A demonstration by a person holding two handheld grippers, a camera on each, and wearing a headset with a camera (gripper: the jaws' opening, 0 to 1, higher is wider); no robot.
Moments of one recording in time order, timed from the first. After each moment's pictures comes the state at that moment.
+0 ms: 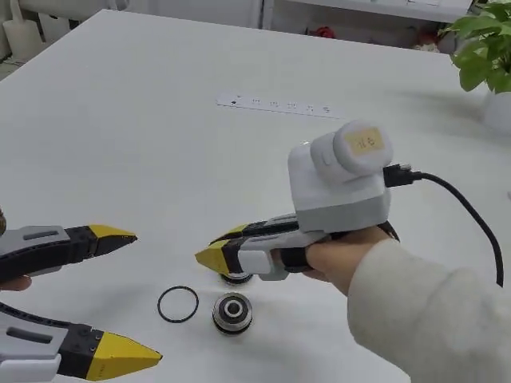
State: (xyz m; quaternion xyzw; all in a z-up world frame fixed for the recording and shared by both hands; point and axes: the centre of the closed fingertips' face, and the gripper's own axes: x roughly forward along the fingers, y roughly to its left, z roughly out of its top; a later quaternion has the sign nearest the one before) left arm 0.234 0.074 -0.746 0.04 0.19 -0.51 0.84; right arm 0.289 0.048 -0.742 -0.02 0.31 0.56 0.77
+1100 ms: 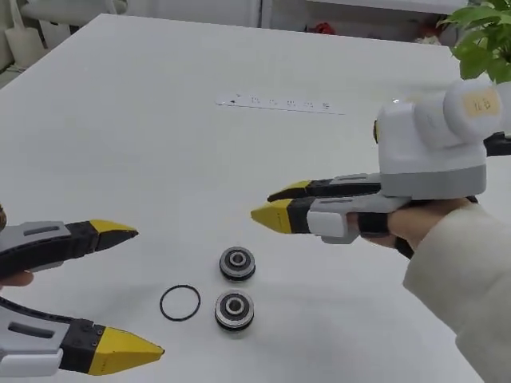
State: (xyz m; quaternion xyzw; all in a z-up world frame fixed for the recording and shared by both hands) left arm 0.236 0.072 -0.735 0.05 0.18 -0.51 0.84; right arm 0.309 -0.006 -0.707 -0.03 0.25 0.55 0.80
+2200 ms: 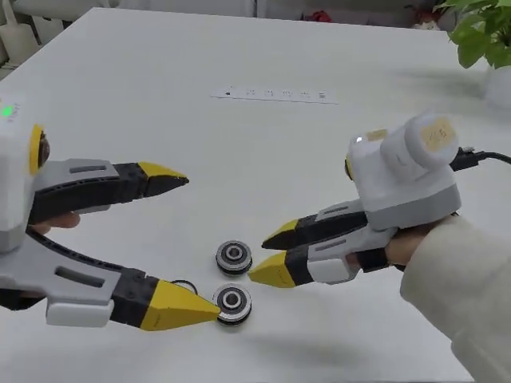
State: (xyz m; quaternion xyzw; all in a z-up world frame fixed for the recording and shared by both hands) left arm 0.246 0.014 -0.685 0.09 0.14 -0.56 0.81; right arm 0.272 -0.009 -0.760 -0.08 0.31 0.62 0.72
